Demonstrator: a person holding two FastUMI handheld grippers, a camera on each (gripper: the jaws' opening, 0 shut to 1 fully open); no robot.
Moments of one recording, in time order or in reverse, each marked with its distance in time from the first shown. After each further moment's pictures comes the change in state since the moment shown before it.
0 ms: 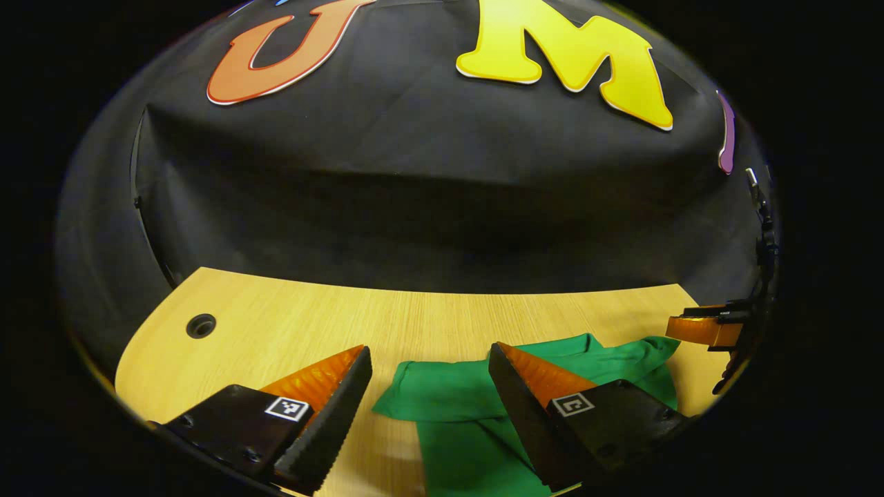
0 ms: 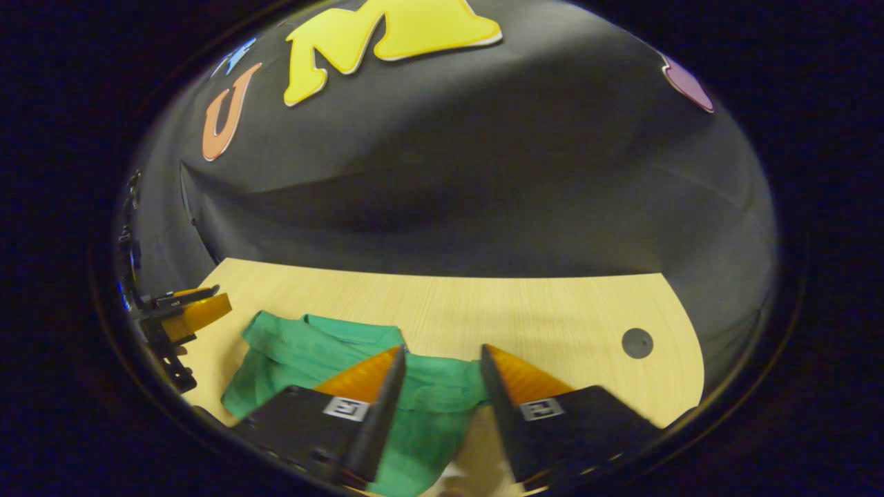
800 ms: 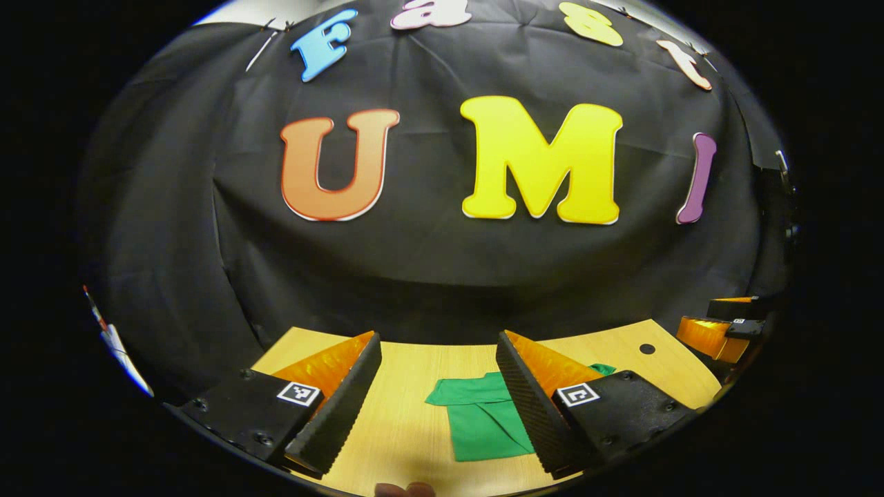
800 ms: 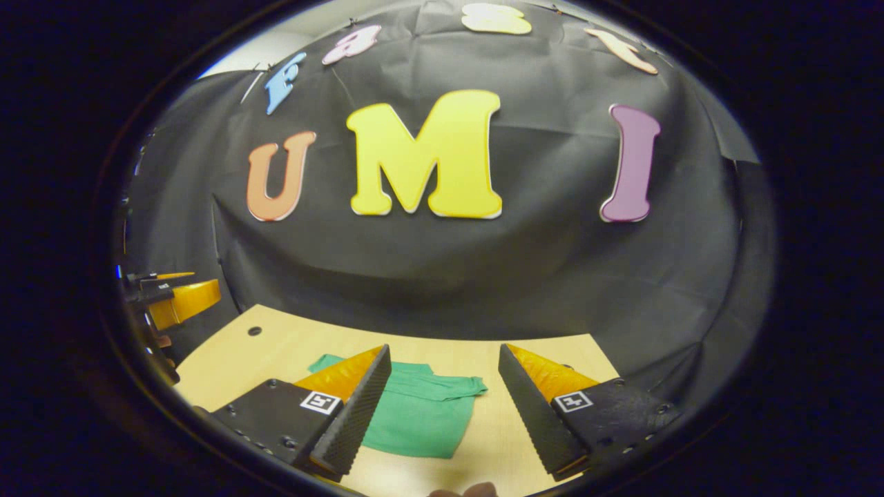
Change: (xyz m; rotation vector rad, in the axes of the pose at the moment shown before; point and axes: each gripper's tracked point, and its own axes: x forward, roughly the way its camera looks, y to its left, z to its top) left arm -0.257 0.002 0.118 0.069 -0.312 0.053; right arm -0.274 0.073 0.057 -0.046 -0.345 -0.069
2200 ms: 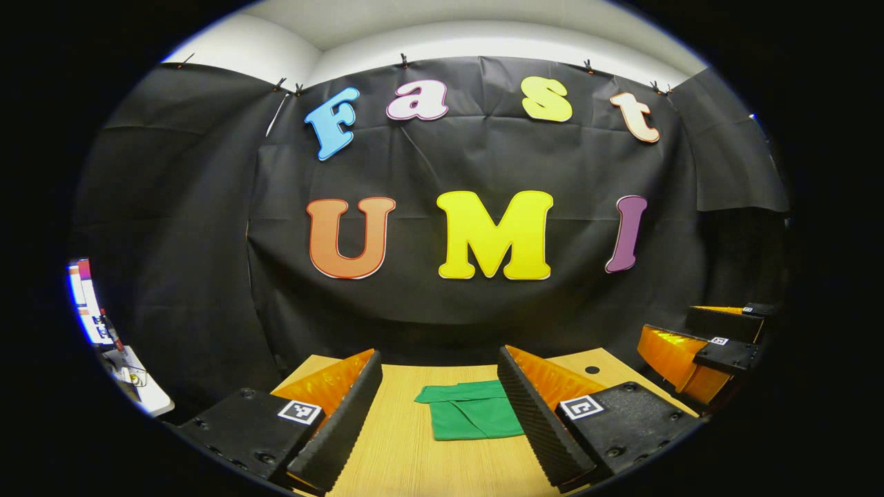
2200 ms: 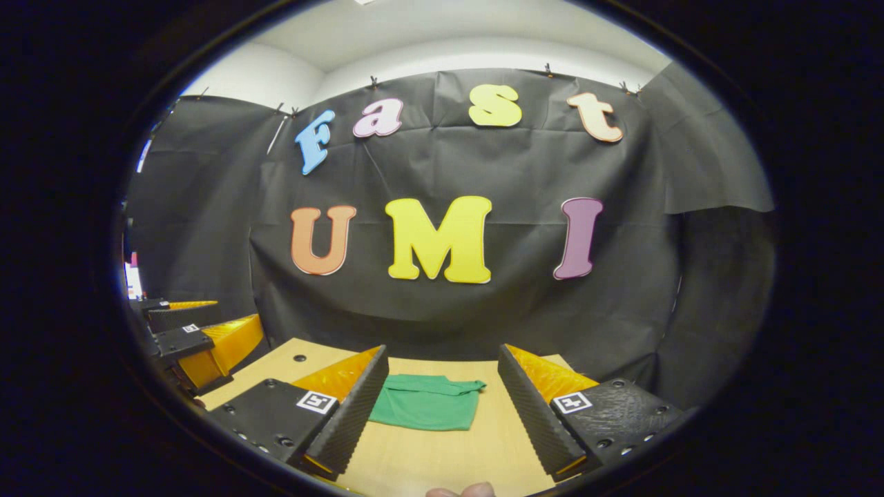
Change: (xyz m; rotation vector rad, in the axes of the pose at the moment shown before) left arm -0.197 -0.036 0.038 -0.031 -0.125 -0.031; right arm -0.222 0.040 0.036 0.010 -0.198 -0.033
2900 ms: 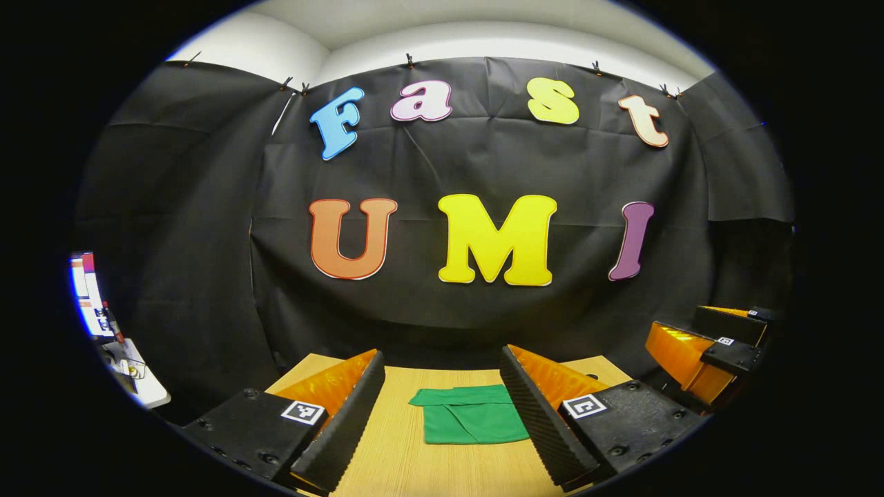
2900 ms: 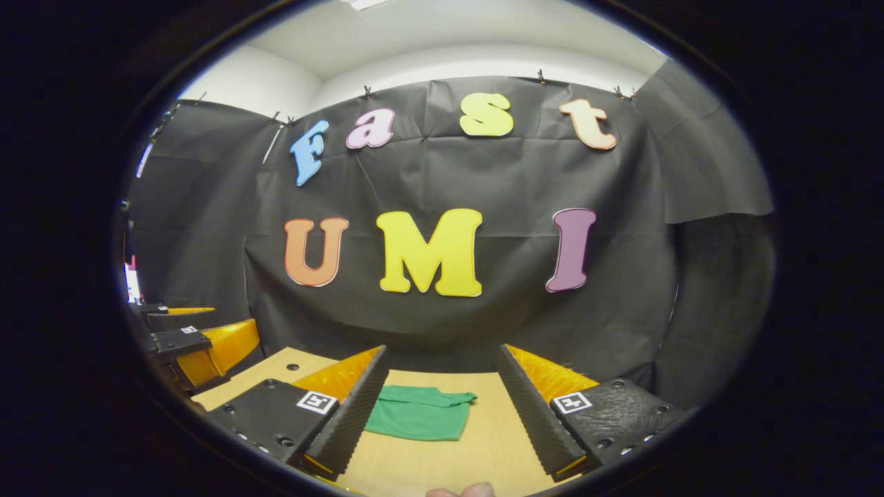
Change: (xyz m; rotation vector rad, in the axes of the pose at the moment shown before) left arm 0.008 -0.015 0.009 -0.029 -0.007 0.020; right arm 0.010 -0.022 0.016 0.011 -0.044 0.001
